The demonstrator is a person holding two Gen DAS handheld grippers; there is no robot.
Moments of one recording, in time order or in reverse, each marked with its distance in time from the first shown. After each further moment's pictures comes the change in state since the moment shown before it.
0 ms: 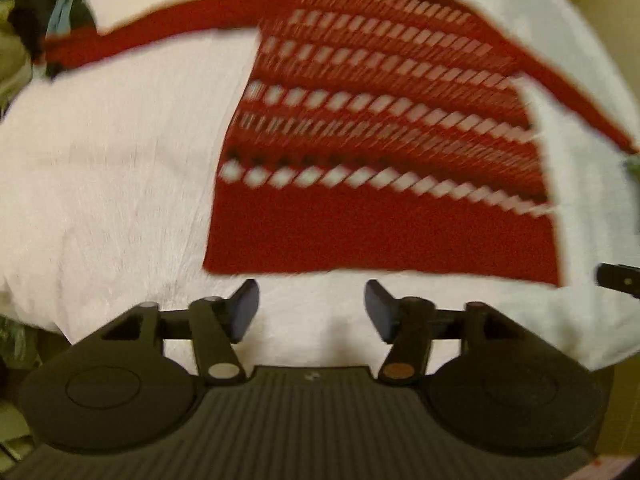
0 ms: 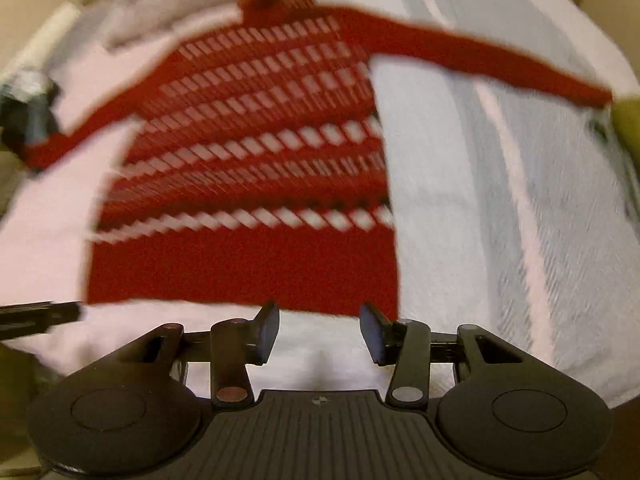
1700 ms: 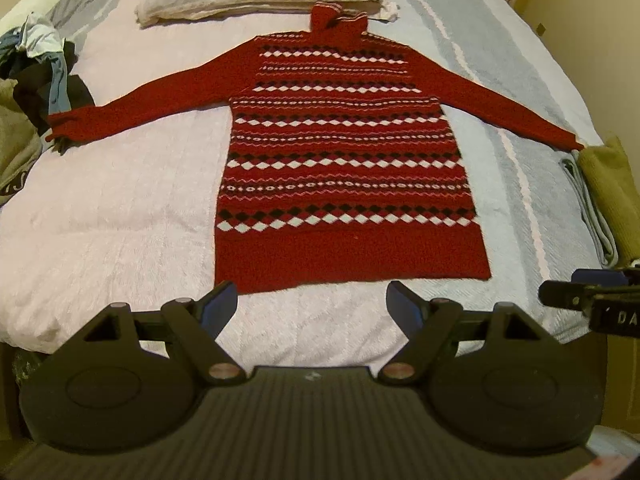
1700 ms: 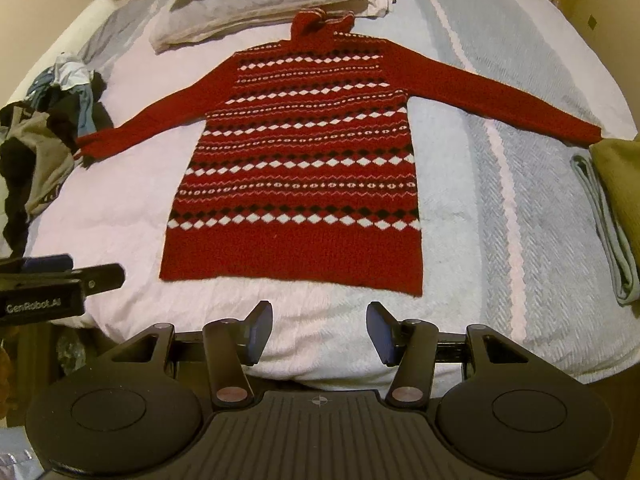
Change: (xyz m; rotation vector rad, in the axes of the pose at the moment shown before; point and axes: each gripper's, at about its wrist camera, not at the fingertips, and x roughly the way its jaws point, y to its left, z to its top) left arm -0.110 -0.031 0.019 0.092 -0.049 -0.018; right arm -0.091 0.071 0.006 -0.034 0.044 -0.003
